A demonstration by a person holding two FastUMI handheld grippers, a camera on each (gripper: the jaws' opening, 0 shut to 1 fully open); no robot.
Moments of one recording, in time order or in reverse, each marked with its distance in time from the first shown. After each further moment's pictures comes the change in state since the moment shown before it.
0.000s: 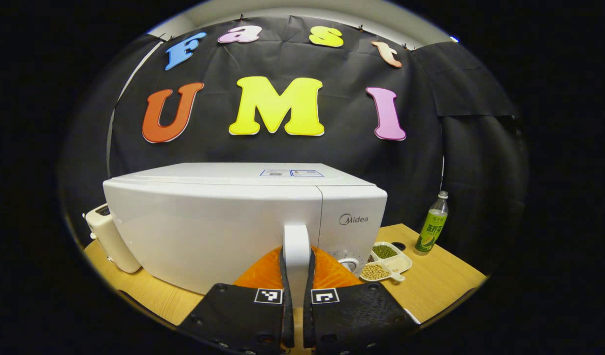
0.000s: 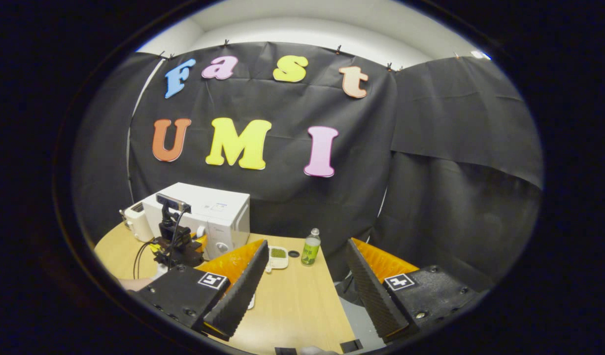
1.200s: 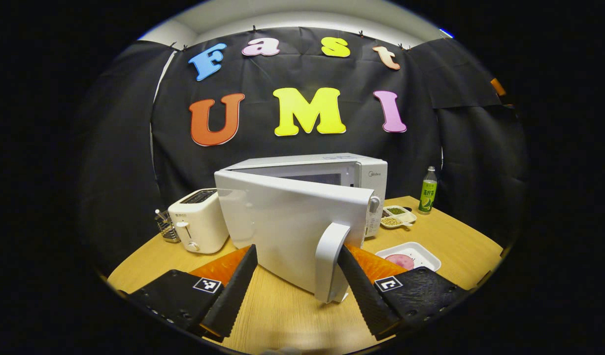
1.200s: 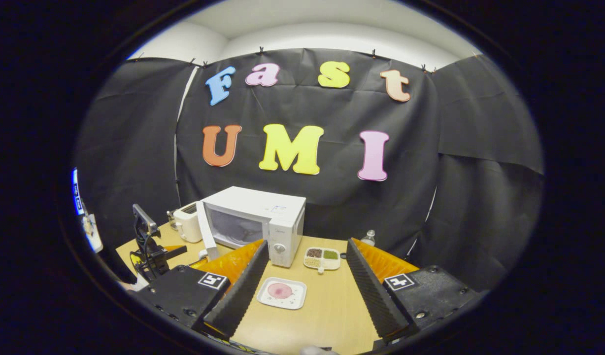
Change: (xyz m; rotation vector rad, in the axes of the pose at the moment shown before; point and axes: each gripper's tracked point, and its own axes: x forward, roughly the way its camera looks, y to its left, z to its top) left arm -0.217 0.112 -0.034 0.076 0.054 0.104; right arm -0.032 0.103 -0.013 0.002 -0.031 0.281
